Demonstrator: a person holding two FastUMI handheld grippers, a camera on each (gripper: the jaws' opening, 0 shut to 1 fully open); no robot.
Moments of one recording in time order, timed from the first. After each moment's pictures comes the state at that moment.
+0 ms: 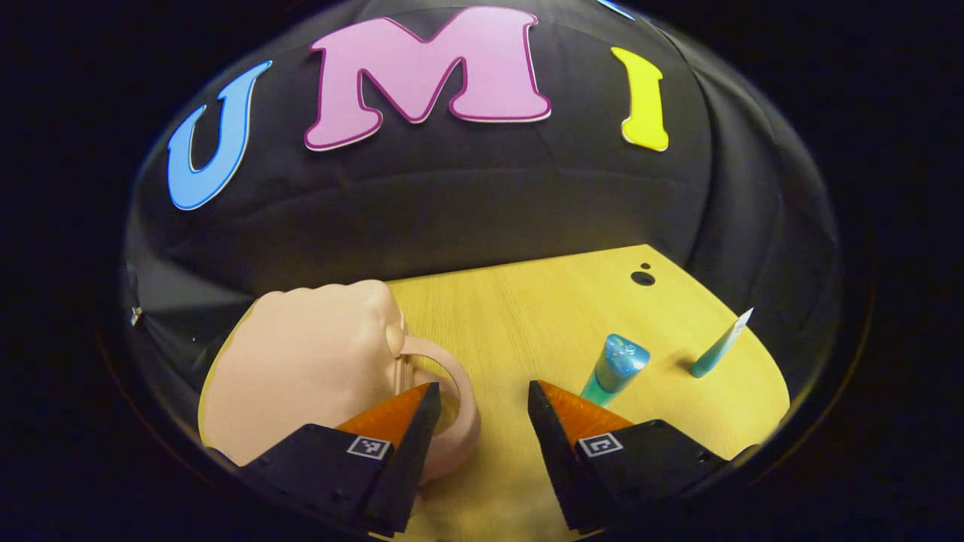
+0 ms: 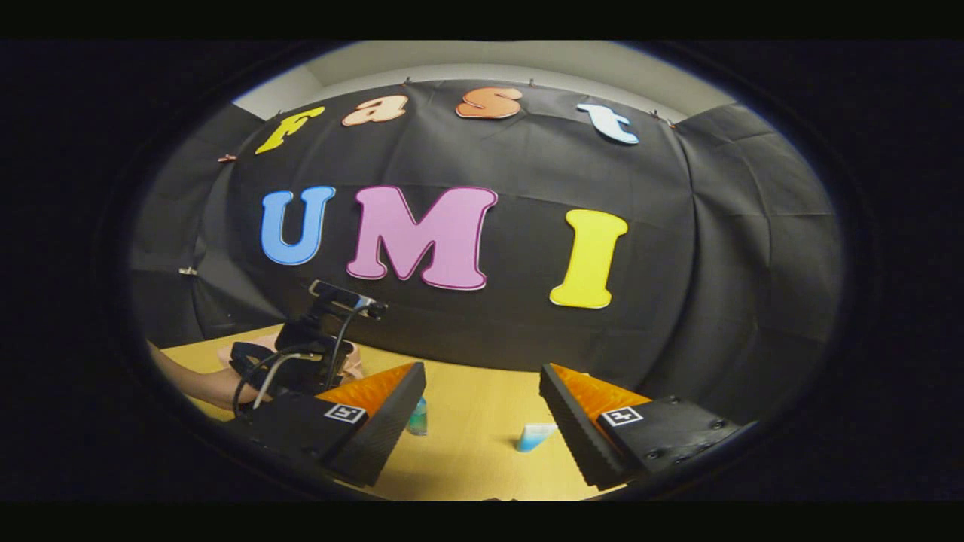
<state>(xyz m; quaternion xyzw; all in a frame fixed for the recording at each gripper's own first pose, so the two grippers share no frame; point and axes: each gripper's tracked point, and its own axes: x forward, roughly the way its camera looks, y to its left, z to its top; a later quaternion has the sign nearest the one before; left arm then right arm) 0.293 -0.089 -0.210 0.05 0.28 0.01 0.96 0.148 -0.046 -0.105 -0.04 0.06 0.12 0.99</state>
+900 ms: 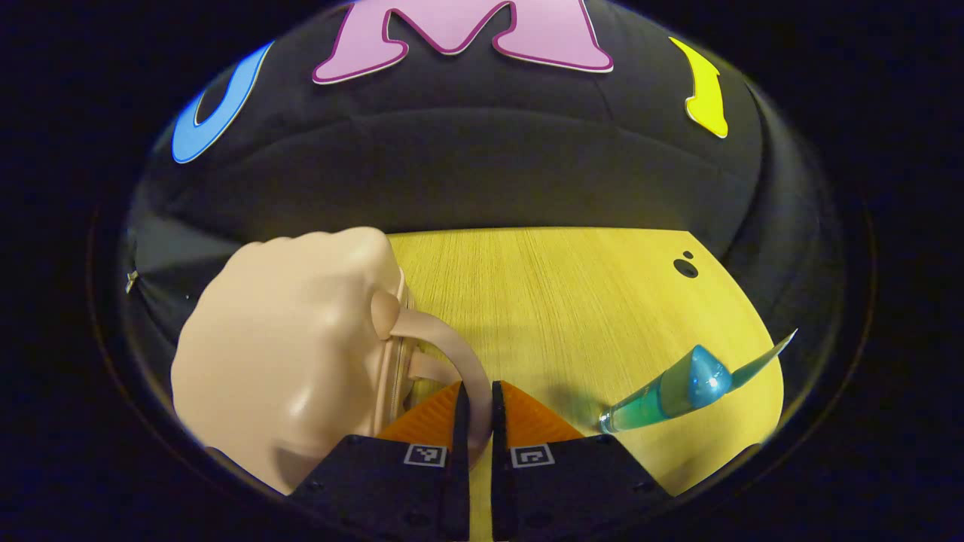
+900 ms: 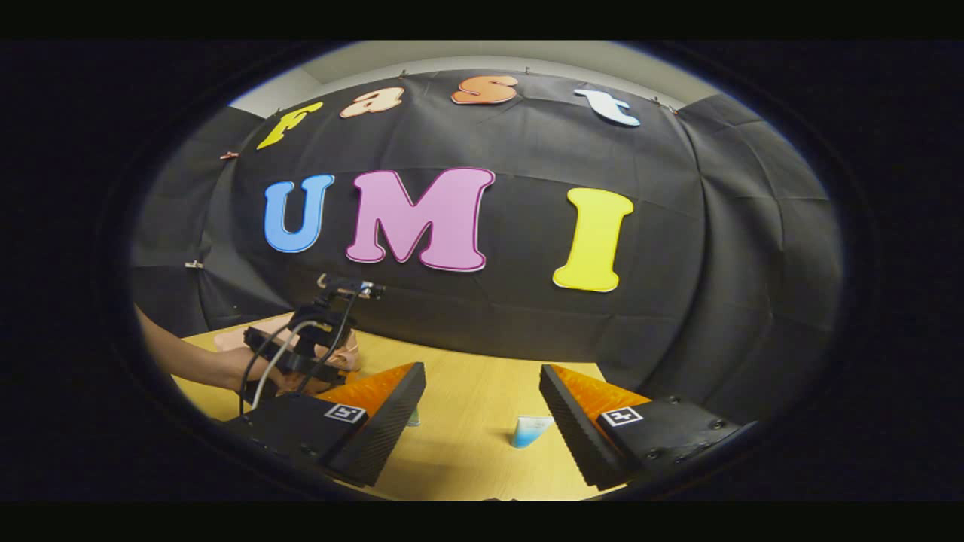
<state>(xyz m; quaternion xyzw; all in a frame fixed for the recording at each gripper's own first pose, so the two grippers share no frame) 0.323 -0.070 -0.211 -0.02 0.31 0.04 0.95 0.160 -0.051 -0.136 -0.03 0.09 0.14 0.99</state>
